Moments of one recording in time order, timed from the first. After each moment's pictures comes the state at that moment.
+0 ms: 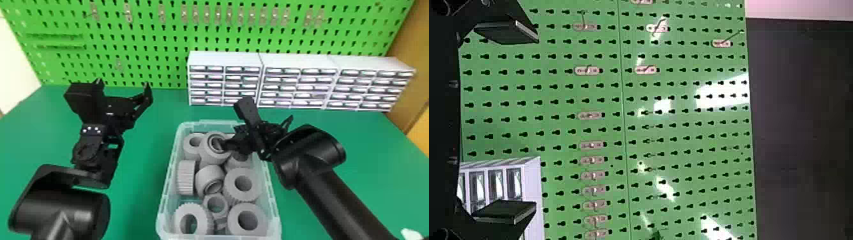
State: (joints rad) left arm -0.08 0.17 -0.11 -1.76 0.09 -0.02 0.10; right arm -0.56 -0.09 0.42 -1.14 0.07 0.51 0.43
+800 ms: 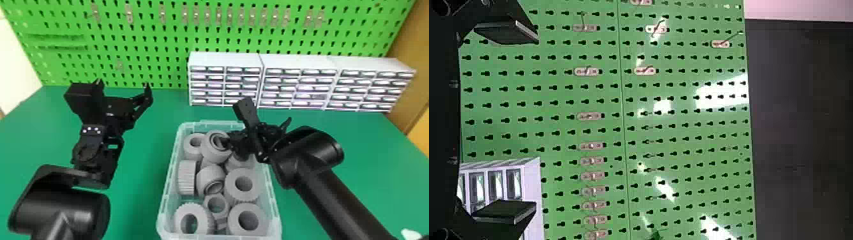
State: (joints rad) left arm -0.08 0.17 -0.11 -1.76 0.09 -0.02 0.10; right arm -0.55 -0.09 0.43 -1.13 0.01 0.57 0.39
